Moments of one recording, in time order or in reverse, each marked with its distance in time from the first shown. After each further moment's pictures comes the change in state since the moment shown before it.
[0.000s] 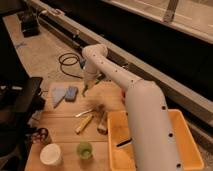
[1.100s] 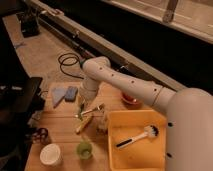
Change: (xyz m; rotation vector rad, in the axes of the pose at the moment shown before) arm -0.125 0.102 -0.022 -0.033 -0.220 -0.247
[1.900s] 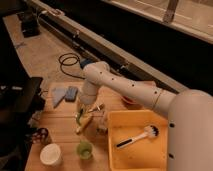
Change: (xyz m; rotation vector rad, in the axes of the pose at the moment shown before) arm -0.029 0.019 0.024 -0.008 -0.060 0.051
